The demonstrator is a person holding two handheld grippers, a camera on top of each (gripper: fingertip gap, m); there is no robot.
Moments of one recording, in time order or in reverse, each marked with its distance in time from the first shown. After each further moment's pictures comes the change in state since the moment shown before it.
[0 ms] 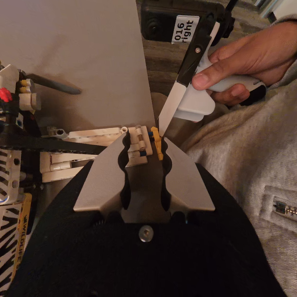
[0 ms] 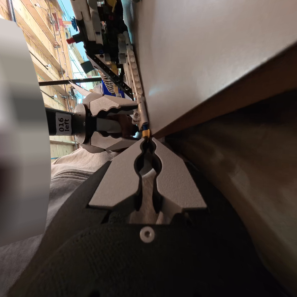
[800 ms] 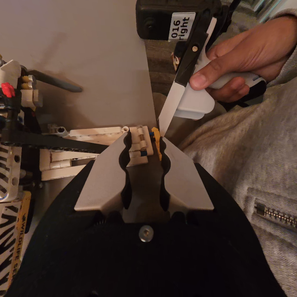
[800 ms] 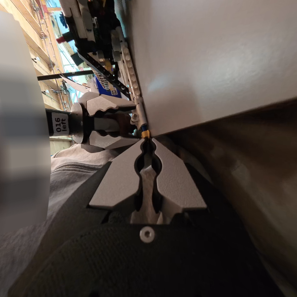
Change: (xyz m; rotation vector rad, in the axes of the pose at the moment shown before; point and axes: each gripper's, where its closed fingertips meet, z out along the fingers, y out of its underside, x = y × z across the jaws) left arm -0.001 0.000 0.000 0.004 0.004 -0.026; right arm 0.001 -0.001 0.002 -0.061 0.040 0.032
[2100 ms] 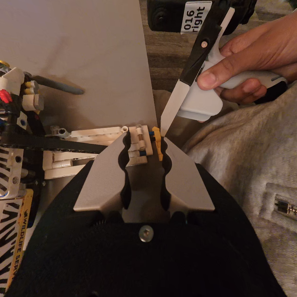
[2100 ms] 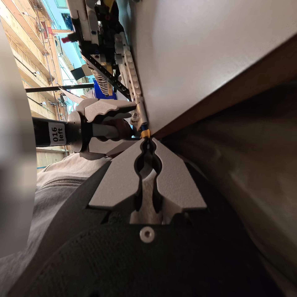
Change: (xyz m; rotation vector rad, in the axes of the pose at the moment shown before) left arm -0.001 0.003 0.000 -0.017 -0.065 0.074; right arm 0.000 0.002 0.002 0.106 0.024 -0.034
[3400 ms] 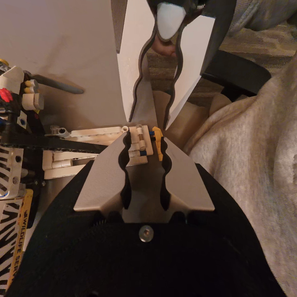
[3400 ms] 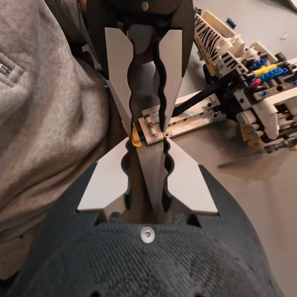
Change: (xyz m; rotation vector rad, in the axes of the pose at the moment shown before) left arm 0.000 0.000 -0.001 0.000 0.014 -0.006; right arm -0.009 -0.017 -0.001 -0.552 0.079 -1.723
